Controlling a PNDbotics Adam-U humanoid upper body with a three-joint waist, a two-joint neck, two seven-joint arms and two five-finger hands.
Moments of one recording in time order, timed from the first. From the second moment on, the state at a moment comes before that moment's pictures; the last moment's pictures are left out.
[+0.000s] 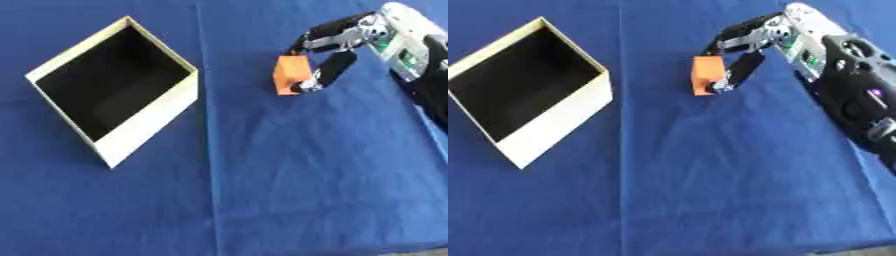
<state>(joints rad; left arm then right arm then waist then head) -0.21 0.36 0.10 -1.98 0.05 -0.32 0.29 -1.17 -0.54 0.51 -0.91 0.63 -0.34 0.72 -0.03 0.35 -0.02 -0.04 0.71</state>
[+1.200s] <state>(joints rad) -0.20 0.35 0.10 -1.98 0.05 -0.32 0.28 -1.30 -0.55 0.52 -1.18 0.46 -0.13 0.67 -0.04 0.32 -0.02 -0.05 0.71</state>
